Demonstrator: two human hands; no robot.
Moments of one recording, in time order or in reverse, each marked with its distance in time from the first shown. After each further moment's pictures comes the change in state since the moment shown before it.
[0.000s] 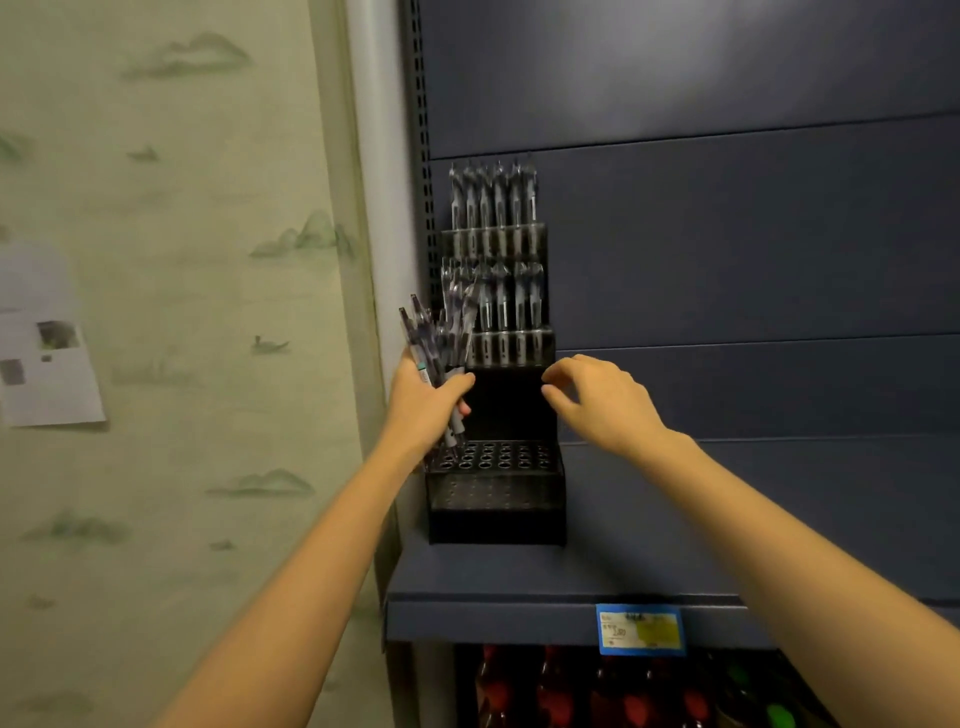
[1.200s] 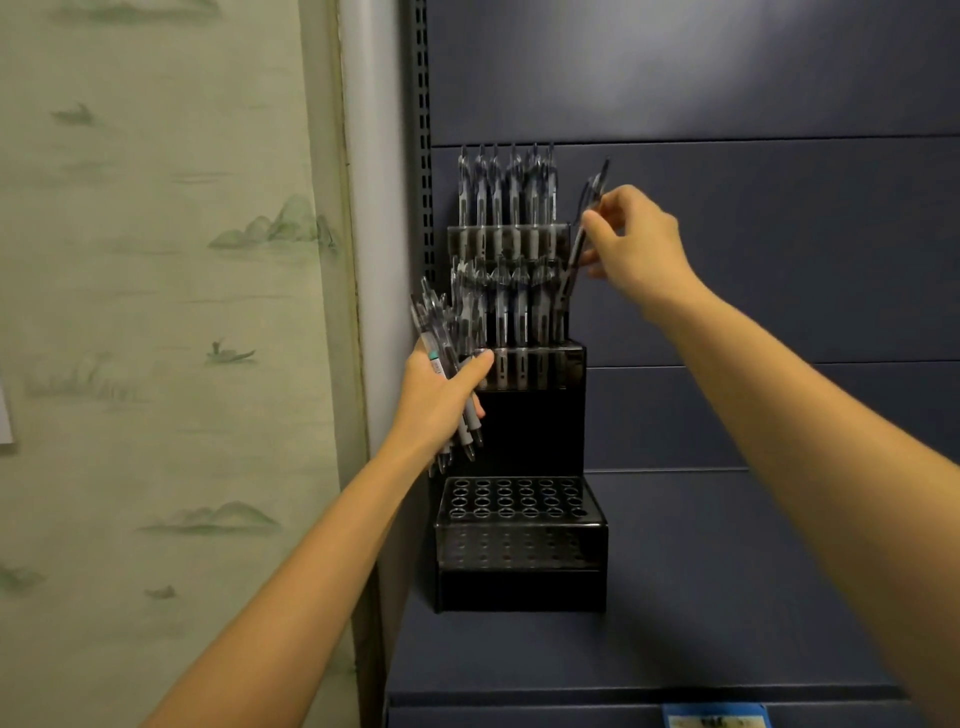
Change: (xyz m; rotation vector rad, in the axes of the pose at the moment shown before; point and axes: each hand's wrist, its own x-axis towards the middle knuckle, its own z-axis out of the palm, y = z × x) left_hand 0.057 -0.023 0.002 -0.170 -0.096 0.068; right_hand 0.120 -0.022 -0.056 0.447 0.415 0.094
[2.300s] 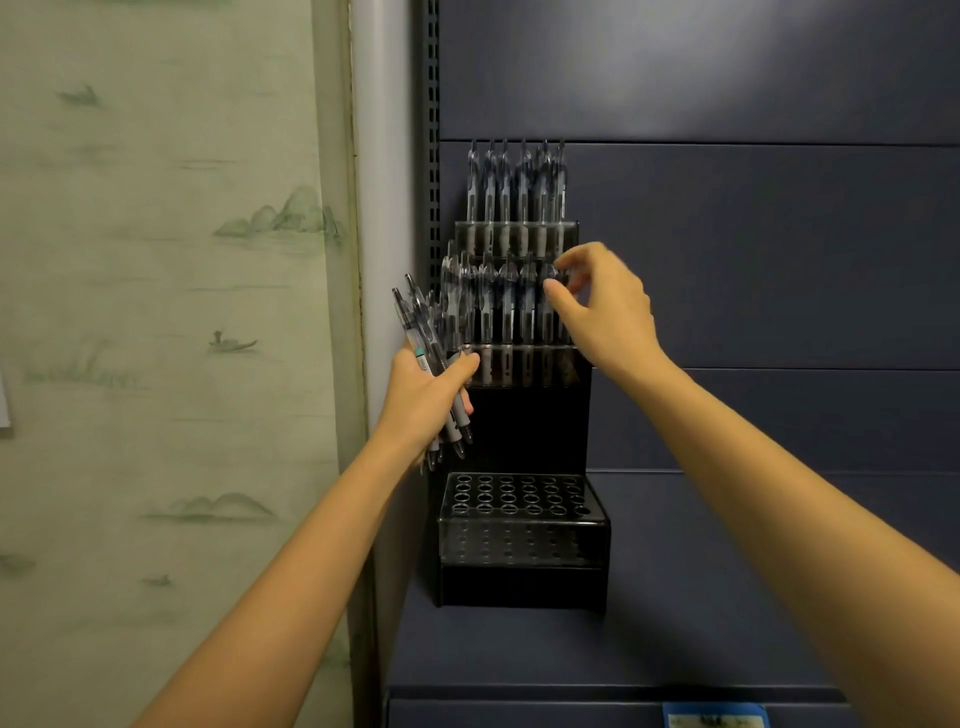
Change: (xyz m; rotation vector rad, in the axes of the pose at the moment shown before) left_hand -0.001 -0.003 -0.013 0.063 0.054 -0.090; right_hand -0.043 0.010 0.030 -0.170 -0.033 -0.091
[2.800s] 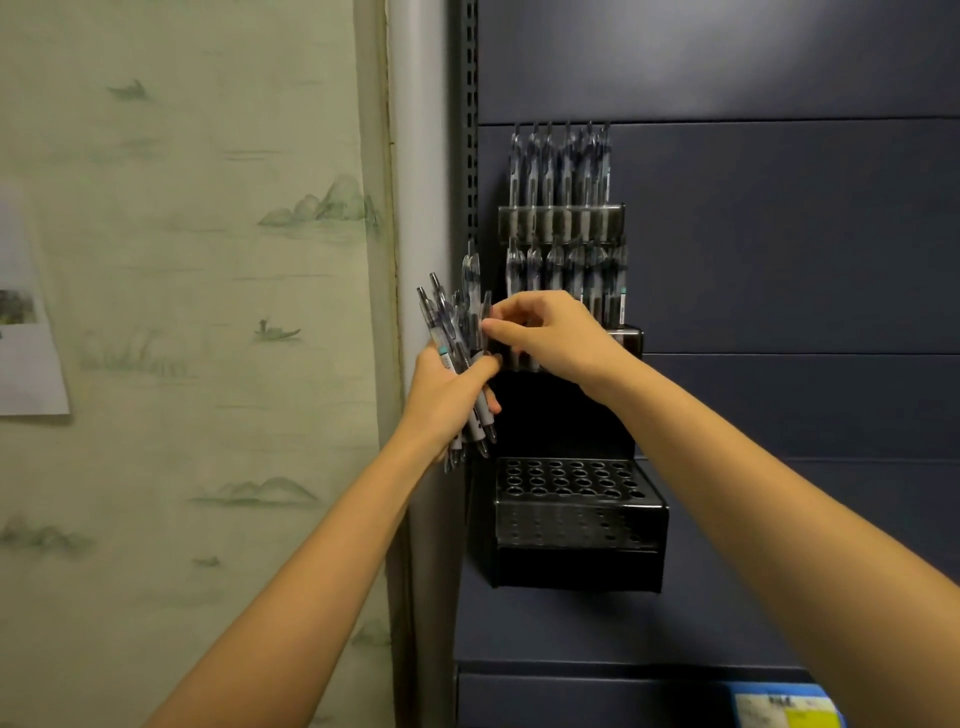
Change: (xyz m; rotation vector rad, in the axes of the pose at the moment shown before) left_hand -0.009 -0.005 -0.026 -0.019 -0.024 -0.027; right_hand -0.024 -0.048 0.051 0.299 -0.416 0.013
